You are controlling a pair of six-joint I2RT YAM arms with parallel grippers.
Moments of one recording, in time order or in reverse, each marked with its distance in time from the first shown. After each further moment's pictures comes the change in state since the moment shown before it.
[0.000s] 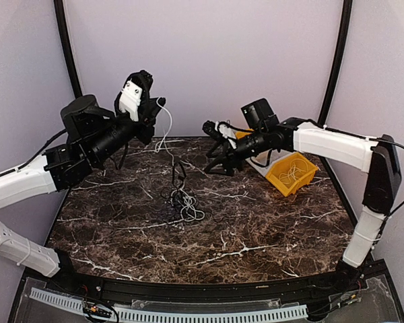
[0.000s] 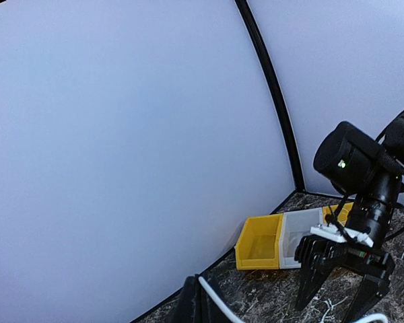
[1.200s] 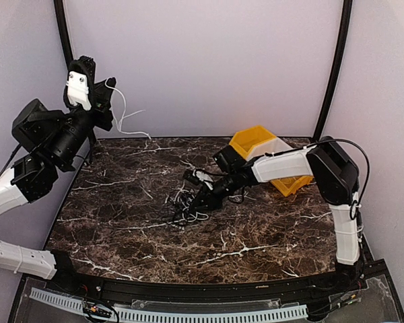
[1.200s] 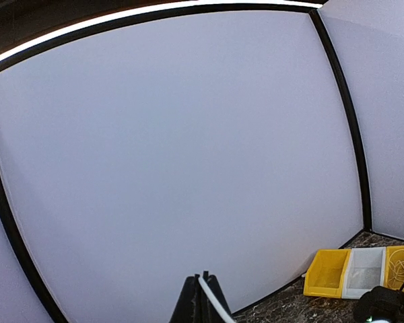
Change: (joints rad) left arm 0.000 -0.231 -0.091 0.096 -0.235 0.113; right arm 0.084 0.401 -0.094 0.272 -0.093 0.157
